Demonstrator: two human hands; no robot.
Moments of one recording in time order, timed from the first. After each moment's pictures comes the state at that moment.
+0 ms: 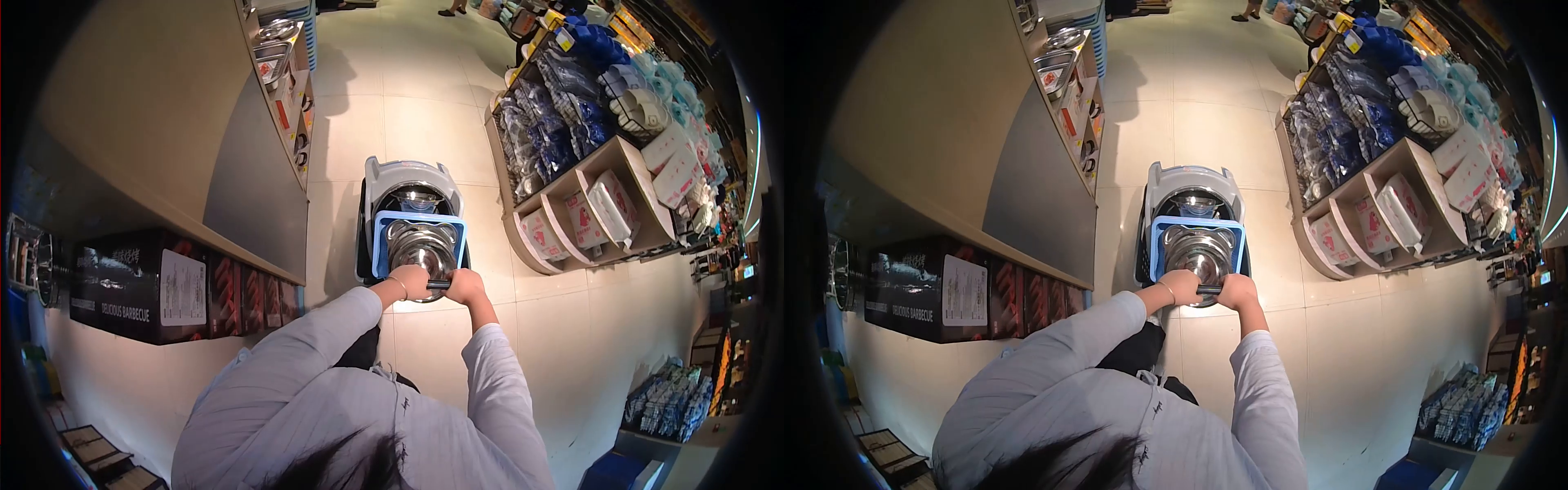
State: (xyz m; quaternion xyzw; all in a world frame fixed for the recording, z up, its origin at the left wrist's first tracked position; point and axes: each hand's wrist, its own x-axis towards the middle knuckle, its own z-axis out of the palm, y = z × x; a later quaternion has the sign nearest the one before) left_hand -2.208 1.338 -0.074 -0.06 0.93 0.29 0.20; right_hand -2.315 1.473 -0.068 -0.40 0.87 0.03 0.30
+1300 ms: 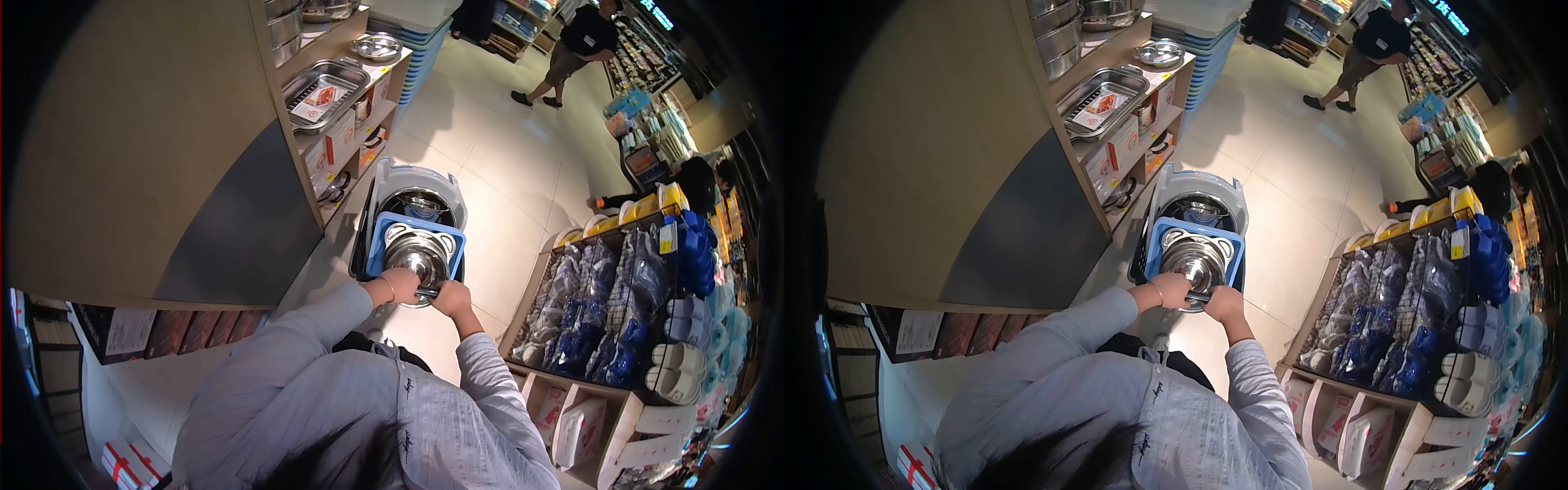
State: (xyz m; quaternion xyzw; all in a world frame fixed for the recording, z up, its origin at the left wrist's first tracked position) left_hand -2.434 1.011 -0.125 -0.22 0.91 0.34 0.13; right_hand -2.590 1.099 -0.124 -0.61 0.75 0.09 0.24
